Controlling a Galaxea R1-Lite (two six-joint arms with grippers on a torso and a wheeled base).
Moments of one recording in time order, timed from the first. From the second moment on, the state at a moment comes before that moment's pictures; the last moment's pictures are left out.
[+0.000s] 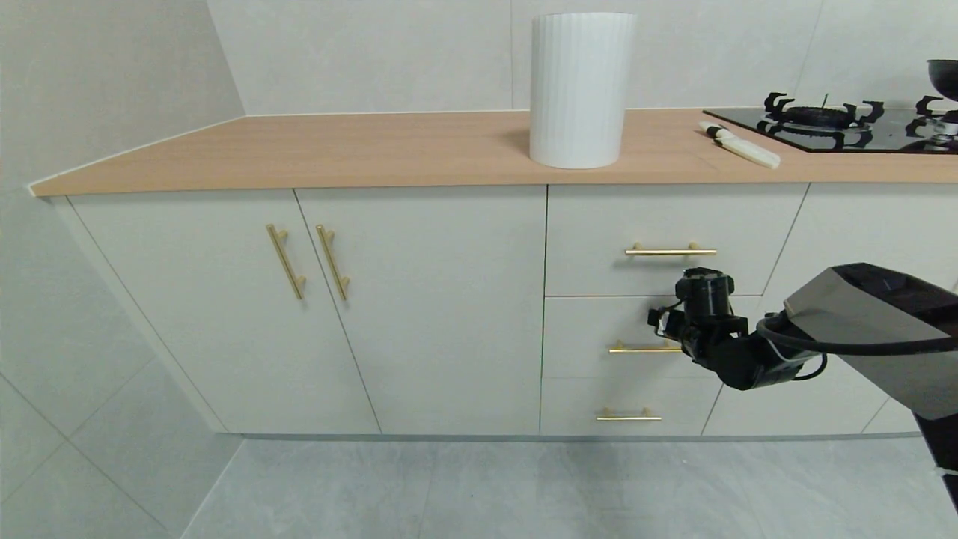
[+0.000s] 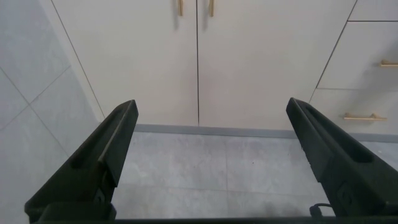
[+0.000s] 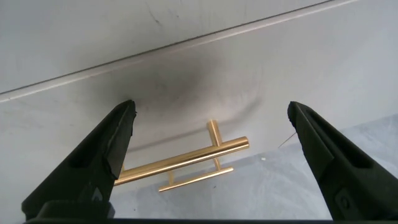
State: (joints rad) left arm 0.00 0.00 0.00 0.00 0.05 -0.01; right arm 0.21 2.43 -1.34 -0.69 -0.42 0.31
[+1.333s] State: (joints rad) left arm 0.00 0.00 0.00 0.00 0.05 -0.01; right arm 0.29 0.95 -0.36 -0.62 -0.49 -0.08
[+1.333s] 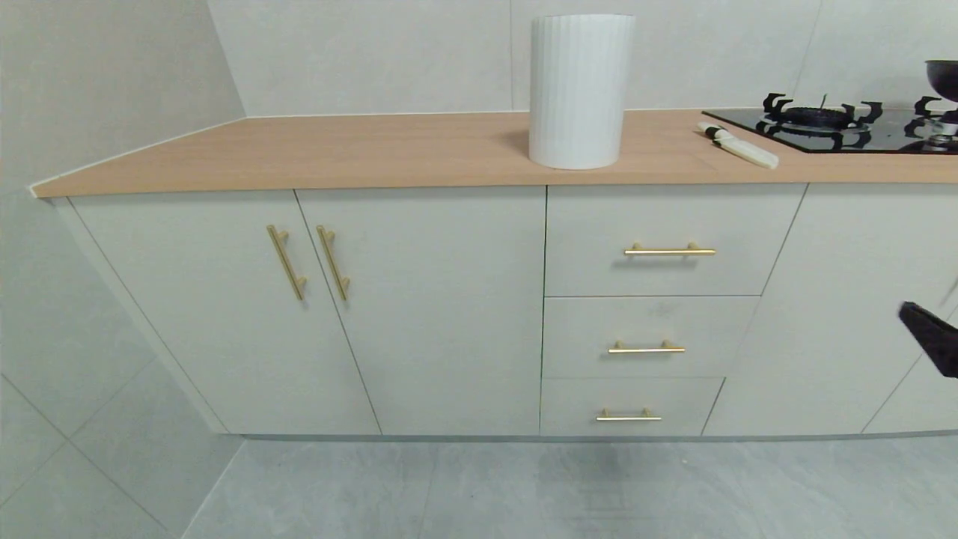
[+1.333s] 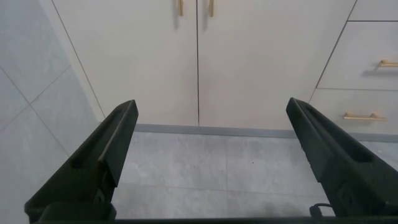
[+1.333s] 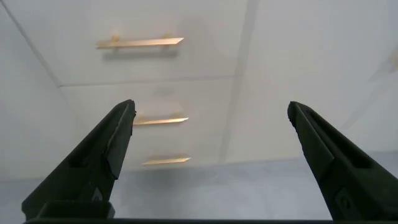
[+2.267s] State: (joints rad) left arm 0.00 0.00 0.00 0.00 0.05 -0.01; right arm 0.01 0.03 -0.22 -0.05 -0.35 -0.13
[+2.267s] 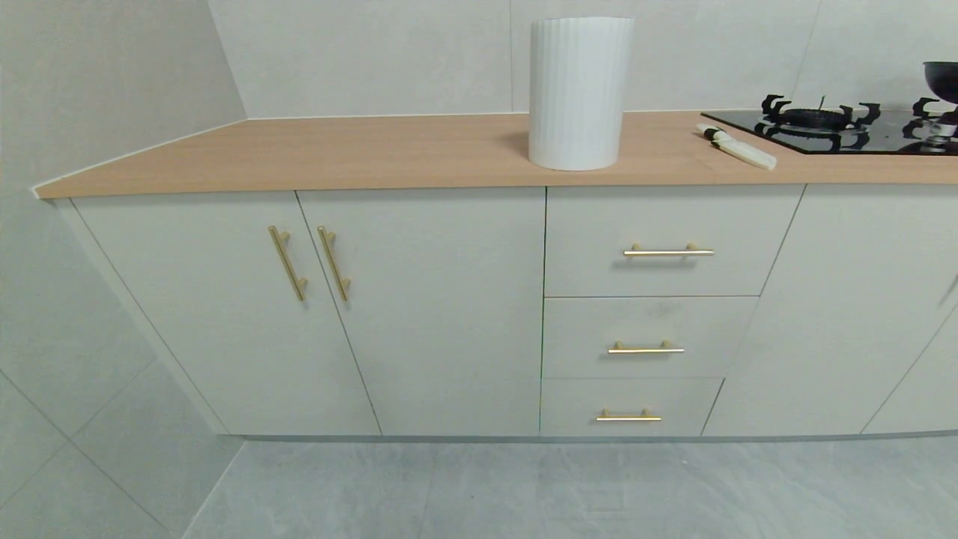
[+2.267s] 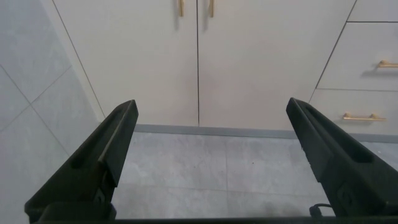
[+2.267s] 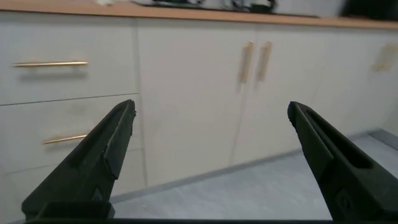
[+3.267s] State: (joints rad) left arm 0.00 0.00 0.00 0.00 0.05 -0.01; right arm 0.00 0.00 0.00 0.00 0.02 0.02
